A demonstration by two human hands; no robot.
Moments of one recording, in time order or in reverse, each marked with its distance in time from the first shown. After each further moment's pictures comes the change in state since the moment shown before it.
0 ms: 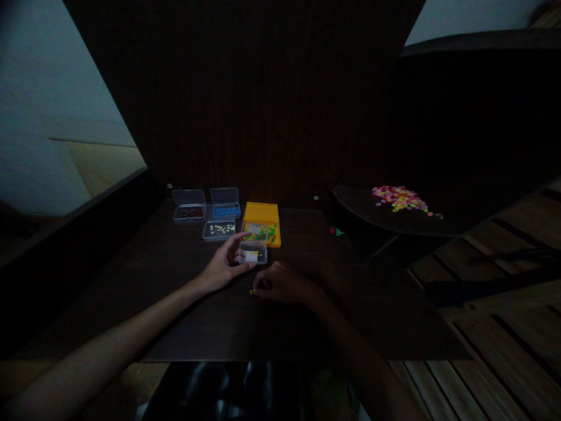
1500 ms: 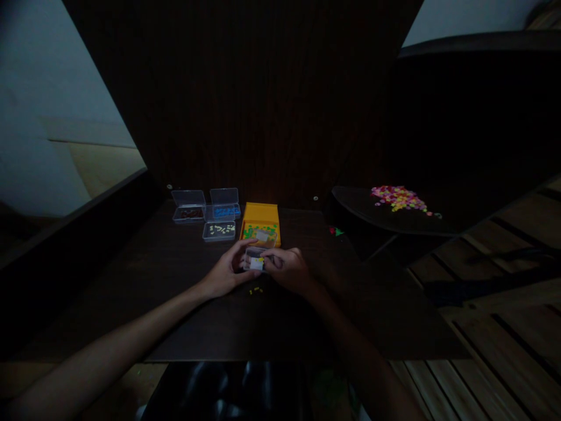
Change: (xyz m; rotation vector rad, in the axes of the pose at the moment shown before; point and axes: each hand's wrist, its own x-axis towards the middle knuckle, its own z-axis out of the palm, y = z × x) left_hand -0.005 0.000 0.009 -0.018 -0.094 -0.028; right_hand 0.006 0.010 -0.002 0.062 0.619 0.043
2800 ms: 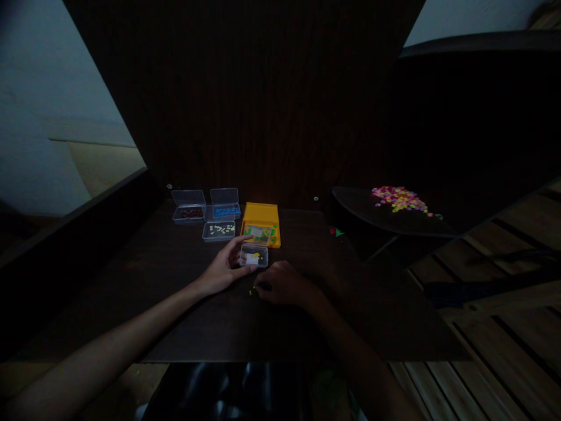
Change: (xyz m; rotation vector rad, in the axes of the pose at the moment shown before) left_hand 0.003 0.005 -0.006 0.036 0.065 -0.014; right_hand -0.007 -0.011 0.002 -0.240 -0.569 -0.139
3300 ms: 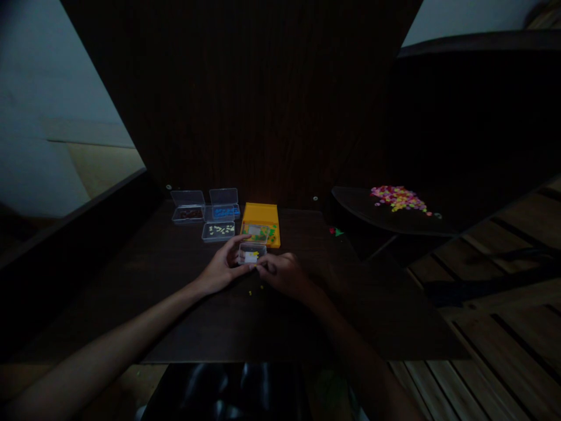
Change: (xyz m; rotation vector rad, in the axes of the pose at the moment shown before) left_hand 0.000 -0.002 -0.002 0.010 0.002 0.066; right_hand -0.001 0.008 0.002 0.193 0.447 0.027
